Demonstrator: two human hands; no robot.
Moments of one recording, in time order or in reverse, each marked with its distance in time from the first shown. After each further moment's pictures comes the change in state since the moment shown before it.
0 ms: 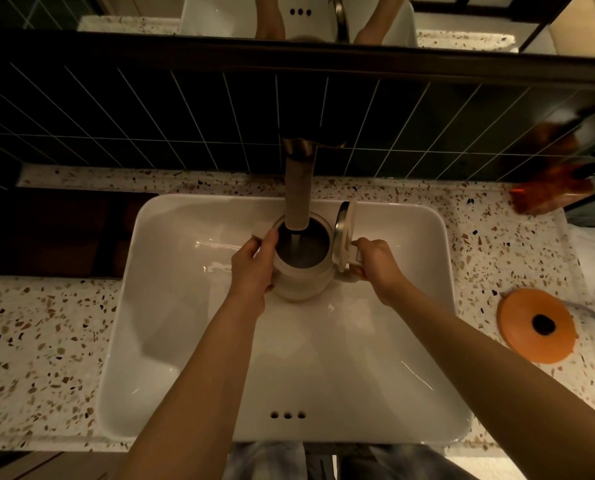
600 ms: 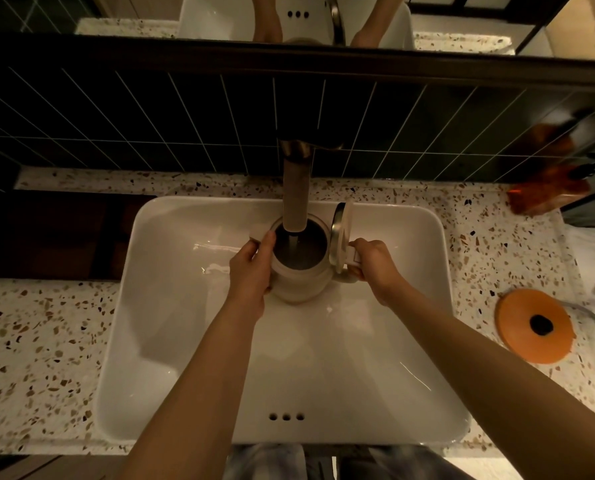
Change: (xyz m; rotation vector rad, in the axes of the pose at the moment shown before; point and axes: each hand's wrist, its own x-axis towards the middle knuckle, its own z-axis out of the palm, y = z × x) left_hand -0.002 -0.003 -0.001 -0.040 0.003 0.023; right_hand -0.001 -0.002 -0.001 -0.007 -0.019 -0.023
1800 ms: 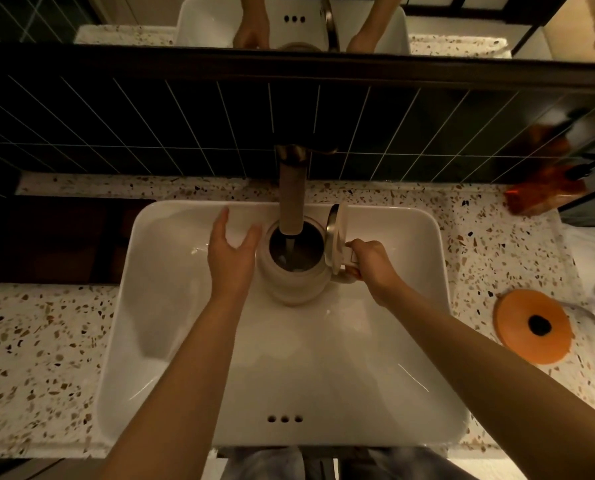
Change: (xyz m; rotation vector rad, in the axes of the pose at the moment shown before) left_hand 0.006 0.019 -0.012 0.209 0.140 0.414; right_hand -0.004 -0.008 -0.002 0.011 -0.005 0.008
